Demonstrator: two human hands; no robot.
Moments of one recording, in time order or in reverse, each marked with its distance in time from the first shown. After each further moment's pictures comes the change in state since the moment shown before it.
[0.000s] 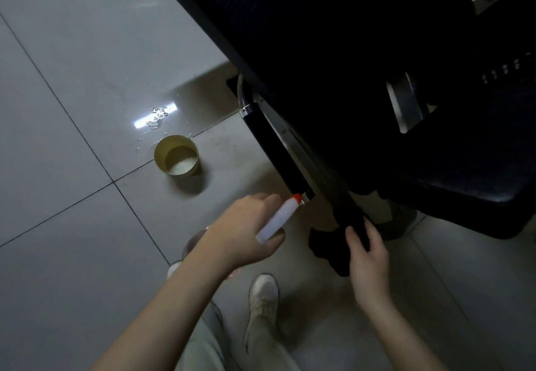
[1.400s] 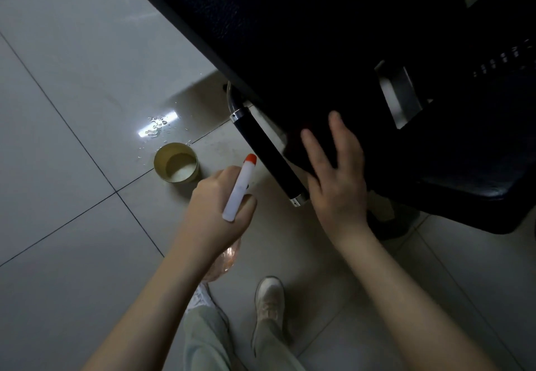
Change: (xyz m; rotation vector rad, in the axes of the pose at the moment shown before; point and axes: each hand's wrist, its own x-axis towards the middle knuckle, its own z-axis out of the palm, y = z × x) left_hand 0.003 -0.017 -0.012 -0.111 0.359 -0.239; right_hand 0.047 -0.077 0.052 -0.648 0.171 -1.289
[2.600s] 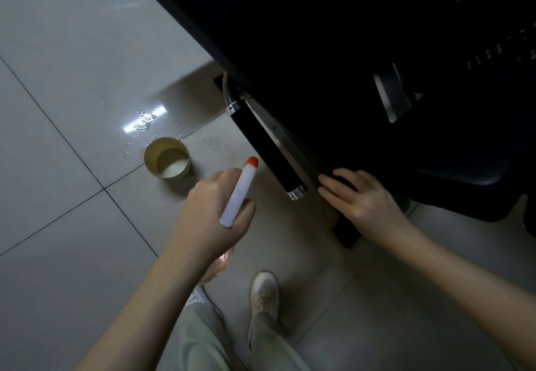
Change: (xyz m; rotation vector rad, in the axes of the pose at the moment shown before) left_hand -0.012 0.004 -0.009 -0.013 -0.047 0.078; right_hand -0.038 0.073 -0.031 -0.268 -0.342 -0.595
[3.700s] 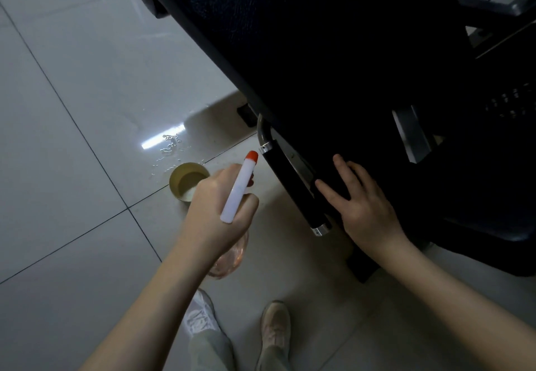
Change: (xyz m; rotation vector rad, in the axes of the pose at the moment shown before) left_hand 0.032 -0.010 -0.047 -0.076 0.175 -0.031; right_hand 0.074 -0.006 -0.003 0.087 0.041 0.258
